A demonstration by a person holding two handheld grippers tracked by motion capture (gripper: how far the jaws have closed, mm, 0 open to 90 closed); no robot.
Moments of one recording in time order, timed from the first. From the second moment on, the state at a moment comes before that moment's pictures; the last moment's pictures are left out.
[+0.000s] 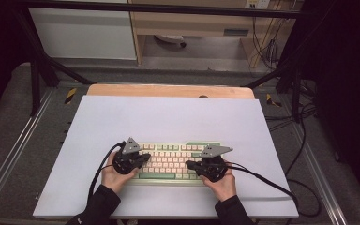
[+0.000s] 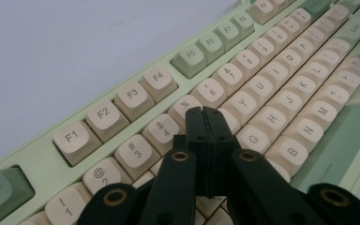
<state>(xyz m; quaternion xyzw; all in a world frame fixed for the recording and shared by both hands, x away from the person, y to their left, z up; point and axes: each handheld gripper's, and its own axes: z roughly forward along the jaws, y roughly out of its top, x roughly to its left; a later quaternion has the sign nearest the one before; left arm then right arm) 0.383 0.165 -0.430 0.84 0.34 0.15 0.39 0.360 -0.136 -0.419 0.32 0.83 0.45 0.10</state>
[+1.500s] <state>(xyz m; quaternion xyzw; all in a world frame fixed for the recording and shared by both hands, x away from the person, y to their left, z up) 0.347 0.217 -0.416 0.83 0.35 0.15 0.42 0.381 -0.106 -0.412 0.33 0.81 0.47 0.10</state>
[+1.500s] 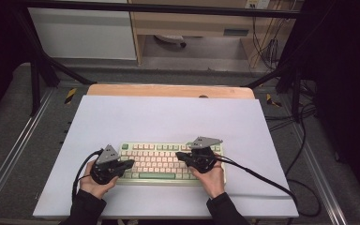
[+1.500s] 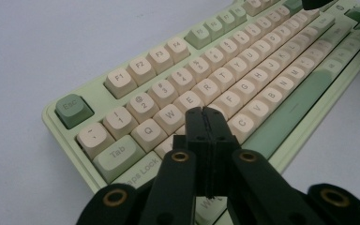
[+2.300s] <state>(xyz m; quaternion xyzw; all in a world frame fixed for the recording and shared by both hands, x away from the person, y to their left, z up) 0.347 0.220 -0.420 0.83 0.35 0.14 0.41 0.387 -0.090 -0.435 0.33 0.83 0.43 0.11</state>
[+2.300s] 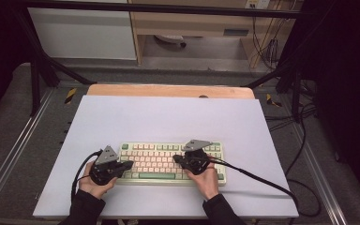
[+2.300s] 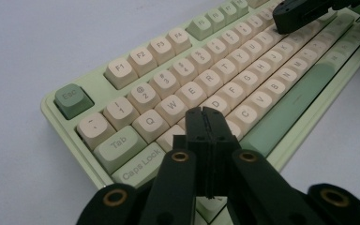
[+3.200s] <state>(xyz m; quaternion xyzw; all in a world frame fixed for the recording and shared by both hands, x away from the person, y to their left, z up) 0.349 0.213 -0.418 0.83 0.34 0.15 0.41 0.378 -0.103 -0.419 0.32 0.83 0.44 0.11</state>
